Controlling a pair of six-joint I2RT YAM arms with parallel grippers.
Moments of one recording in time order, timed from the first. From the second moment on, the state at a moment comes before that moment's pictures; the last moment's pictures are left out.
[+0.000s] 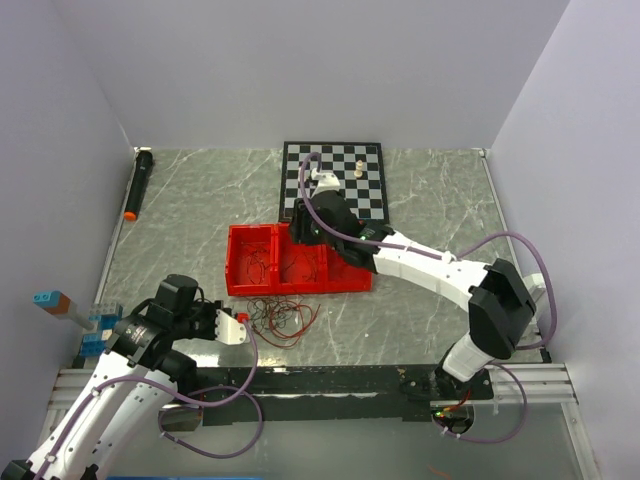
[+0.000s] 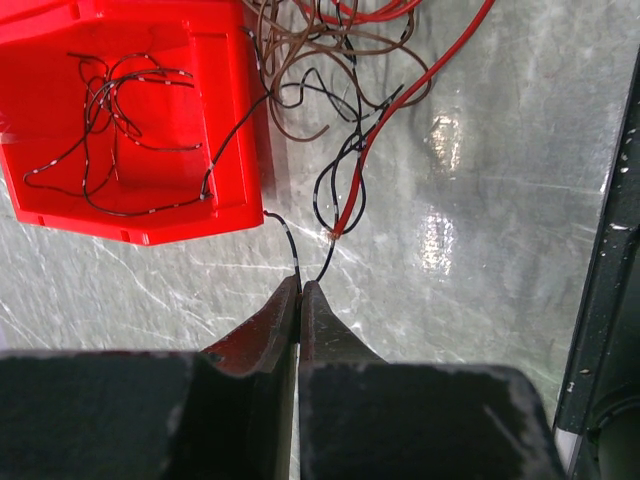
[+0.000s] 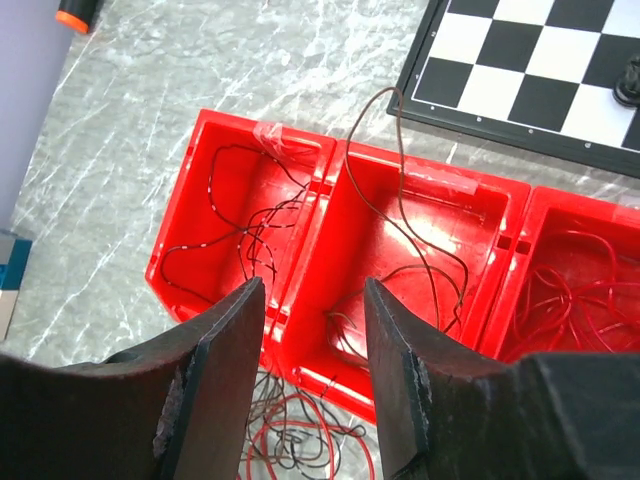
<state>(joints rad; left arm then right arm) -0.44 0.45 0.54 -0.97 0.28 1.18 0.86 1.58 1.22 -0.14 0.22 0.57</state>
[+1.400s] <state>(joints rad) -0.43 0.44 0.55 -0.99 0.29 1.16 1.07 1.61 0.86 -0.14 -0.06 0.41</state>
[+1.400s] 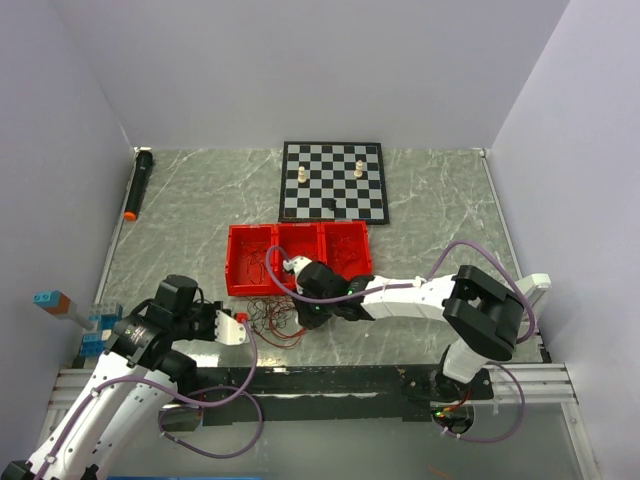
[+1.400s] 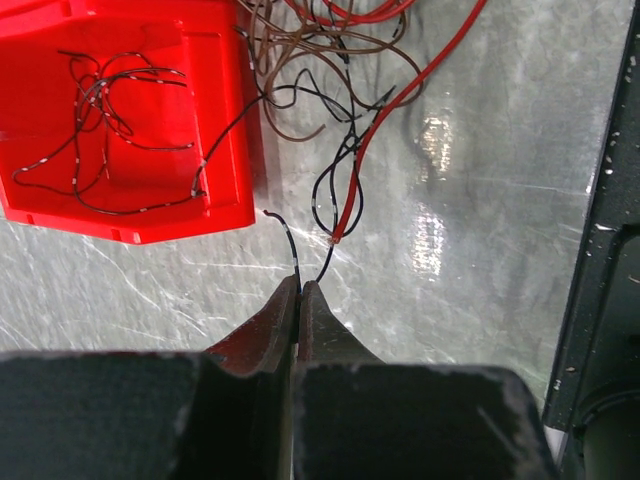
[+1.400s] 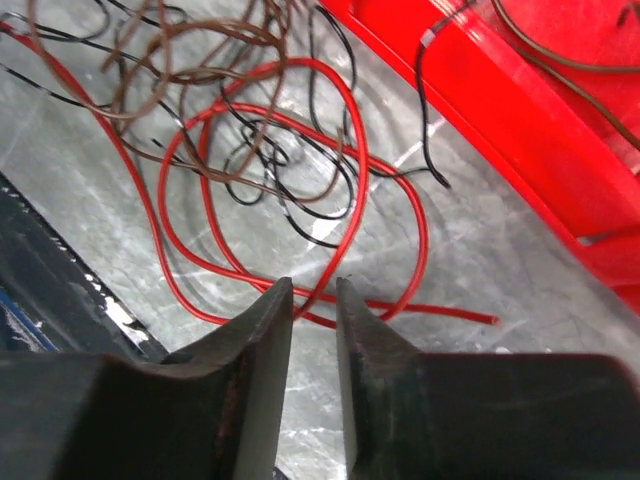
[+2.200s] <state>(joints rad) -0.43 0.43 0.57 -1.13 0.05 1.21 1.08 1.01 0.61 -0.68 0.37 0.86</state>
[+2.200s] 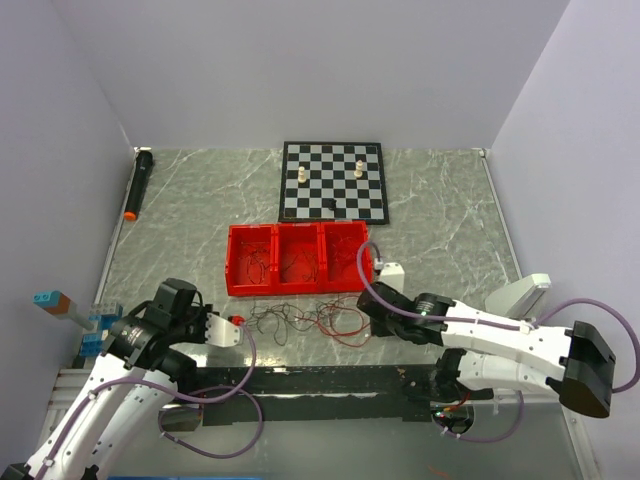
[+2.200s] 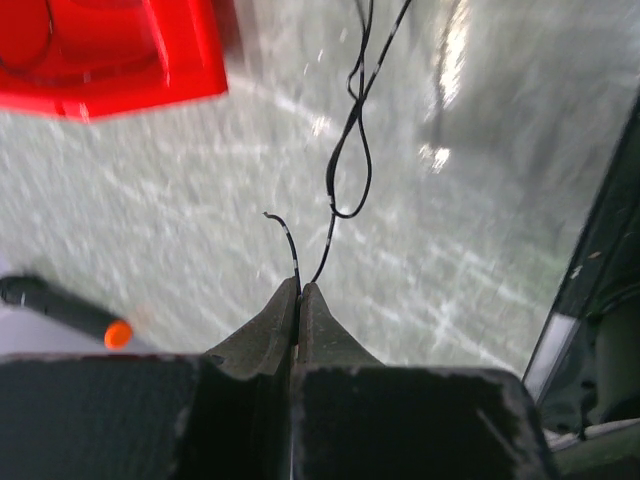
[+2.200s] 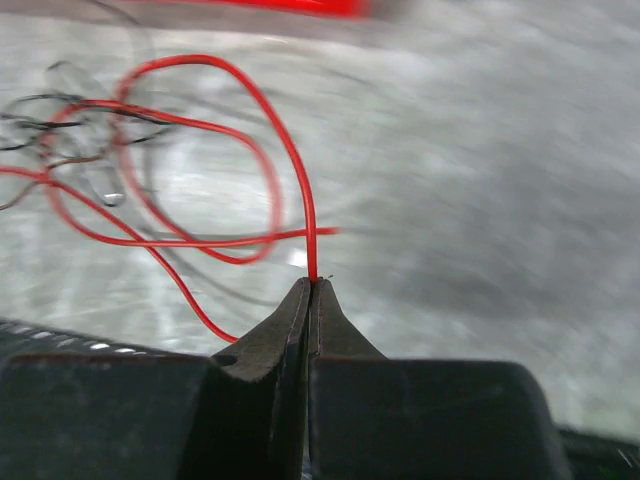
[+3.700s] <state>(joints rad) -0.43 0.51 1.26 -1.06 0.50 0.80 1.14 1.56 0.97 -0.18 0.14 0.56</state>
